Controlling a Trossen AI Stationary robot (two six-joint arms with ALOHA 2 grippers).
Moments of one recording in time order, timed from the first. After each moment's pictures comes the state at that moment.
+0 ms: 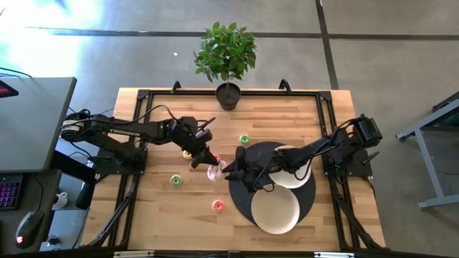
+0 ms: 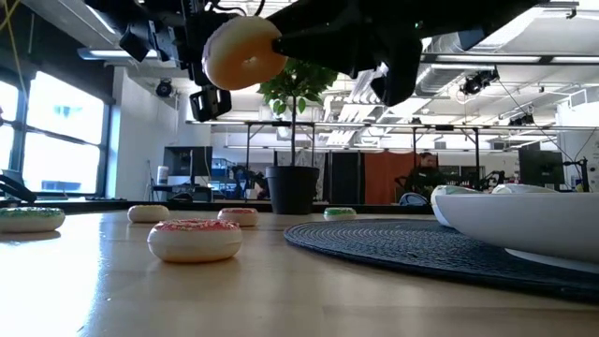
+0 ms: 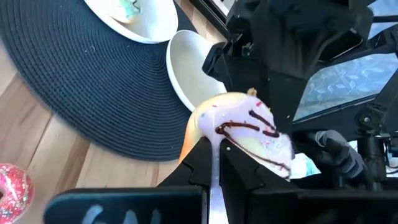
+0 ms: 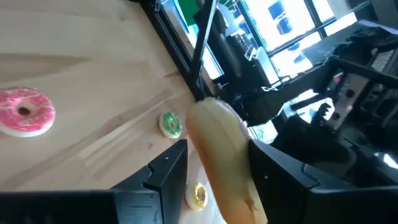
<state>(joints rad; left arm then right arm) 0.10 1.30 0.74 0.11 0.54 -0.66 0.21 1.69 0.89 0.59 0.06 -0.97</state>
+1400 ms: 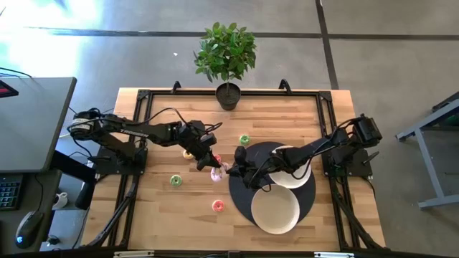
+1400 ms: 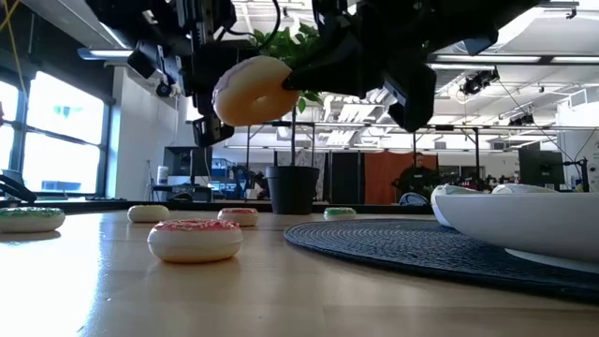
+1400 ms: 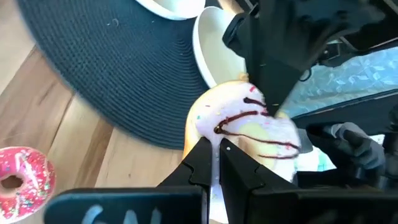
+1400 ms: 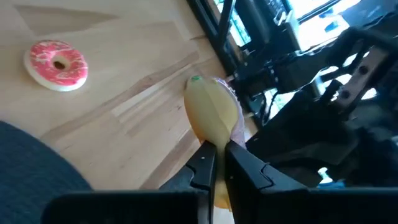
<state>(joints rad) 0.10 1.41 0.74 0.11 0.54 -0.63 0.21 1.69 0.88 0.43 0.11 -0.92</state>
